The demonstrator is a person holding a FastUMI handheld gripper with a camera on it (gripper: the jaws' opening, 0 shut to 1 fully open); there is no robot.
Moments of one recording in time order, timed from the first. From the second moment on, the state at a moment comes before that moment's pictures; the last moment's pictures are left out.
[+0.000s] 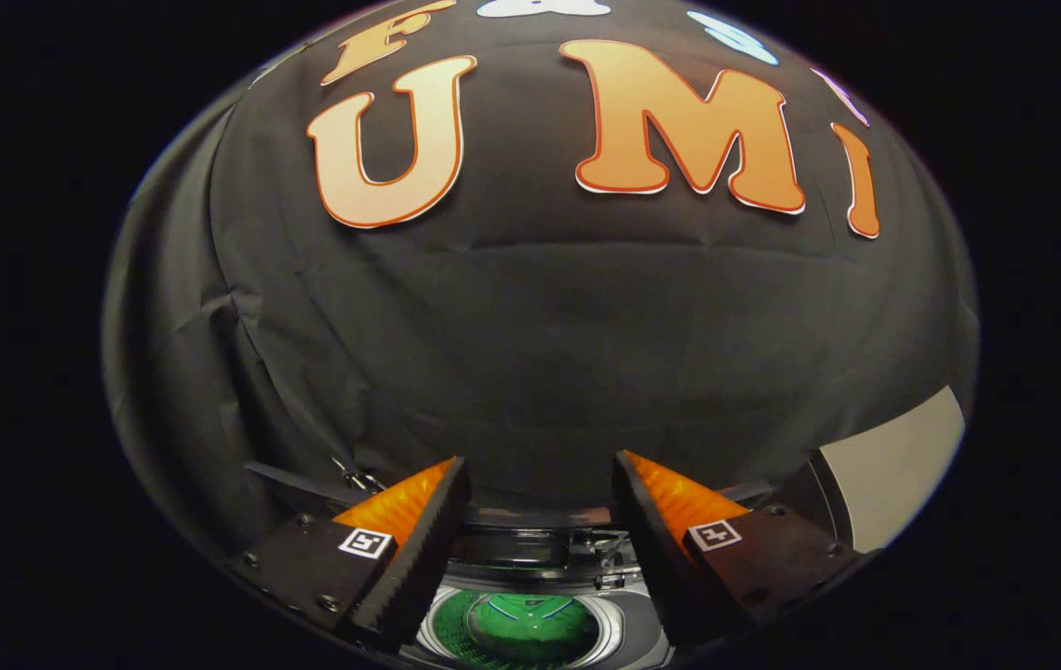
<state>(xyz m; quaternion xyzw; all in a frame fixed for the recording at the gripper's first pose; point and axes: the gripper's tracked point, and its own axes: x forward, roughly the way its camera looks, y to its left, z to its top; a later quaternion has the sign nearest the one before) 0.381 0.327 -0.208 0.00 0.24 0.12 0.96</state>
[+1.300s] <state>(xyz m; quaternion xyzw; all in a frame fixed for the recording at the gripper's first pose) 0.260 0.307 -0.266 -0.01 0.22 0.11 0.97</state>
